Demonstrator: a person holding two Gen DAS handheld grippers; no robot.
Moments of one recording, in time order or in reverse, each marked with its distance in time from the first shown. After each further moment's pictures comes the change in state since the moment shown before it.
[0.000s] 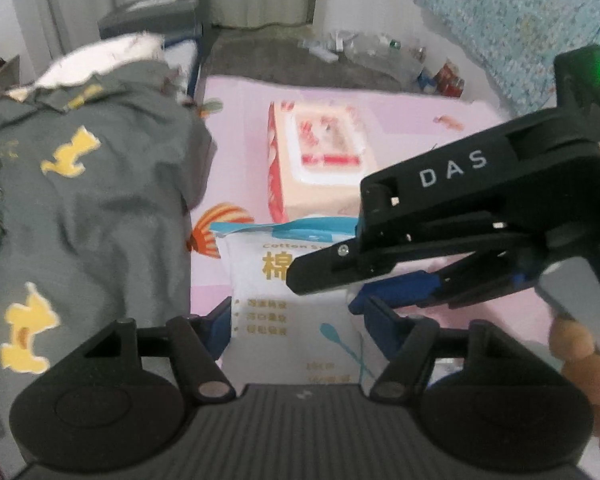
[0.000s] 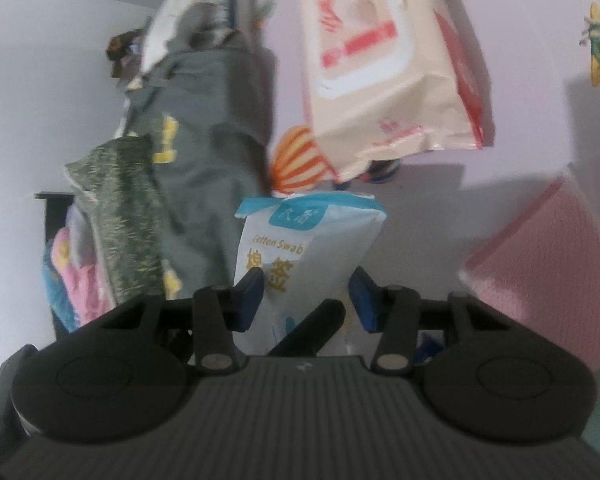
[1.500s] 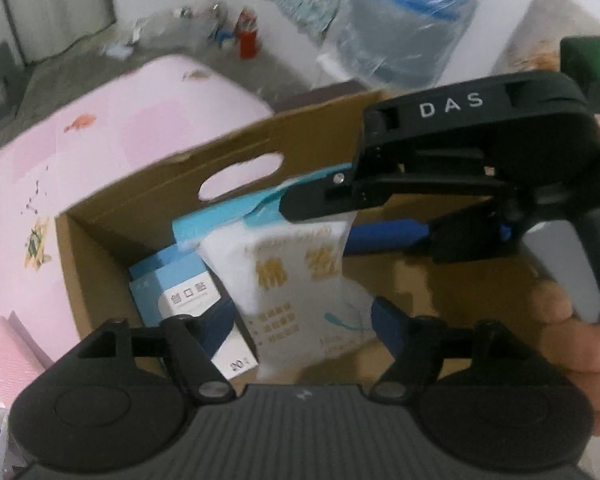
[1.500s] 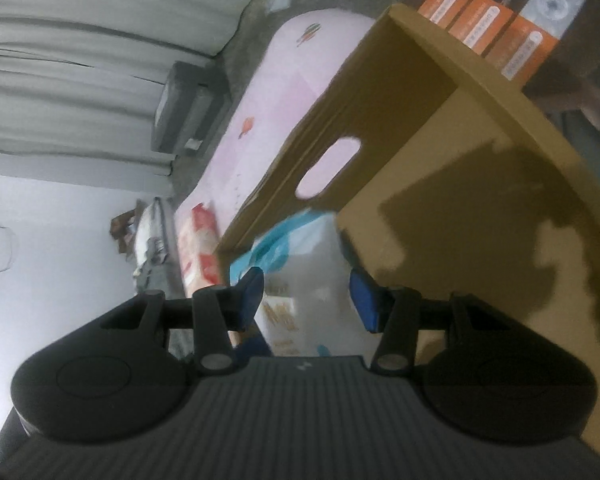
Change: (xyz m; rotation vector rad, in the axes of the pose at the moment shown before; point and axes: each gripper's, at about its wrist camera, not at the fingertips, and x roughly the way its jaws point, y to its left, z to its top) left arm 0.053 -0.418 -0.006 0.343 0.143 -0.241; right arm -0.376 -0.316 -0.092 0.288 -0.426 -0.008
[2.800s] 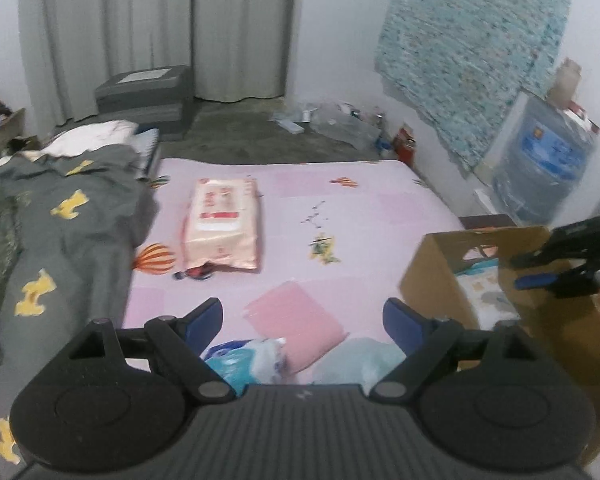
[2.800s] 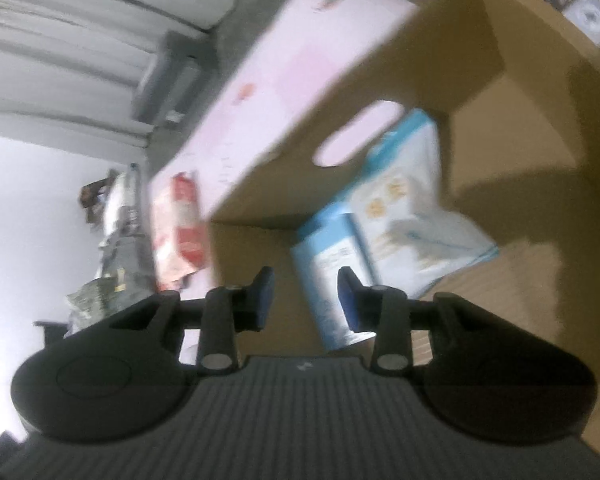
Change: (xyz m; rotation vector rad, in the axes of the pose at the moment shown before) left arm -0.227 0.198 -0.159 -0.313 -0.355 0.264; right arm 0.036 0.070 -0.032 -0.117 0.030 -0.038
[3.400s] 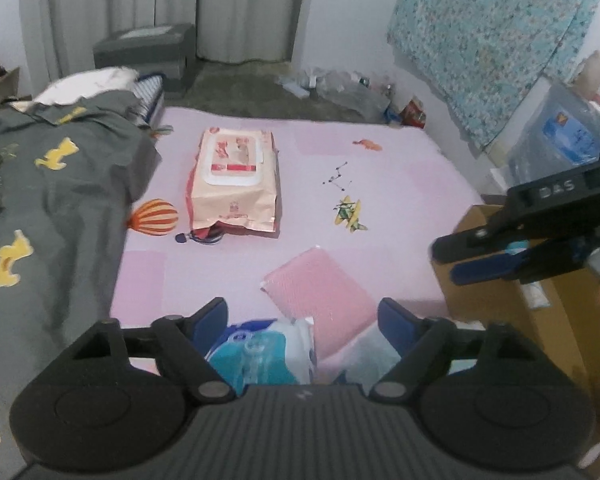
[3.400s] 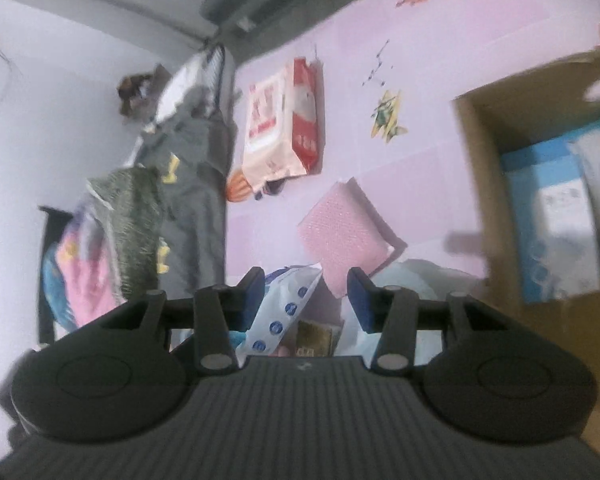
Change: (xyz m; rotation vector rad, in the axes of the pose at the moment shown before) left arm 0.076 0.041 -0.006 -0.042 0.118 -0.041; right arm 0.106 0.161 -0.062 -0.267 0.218 -0.005
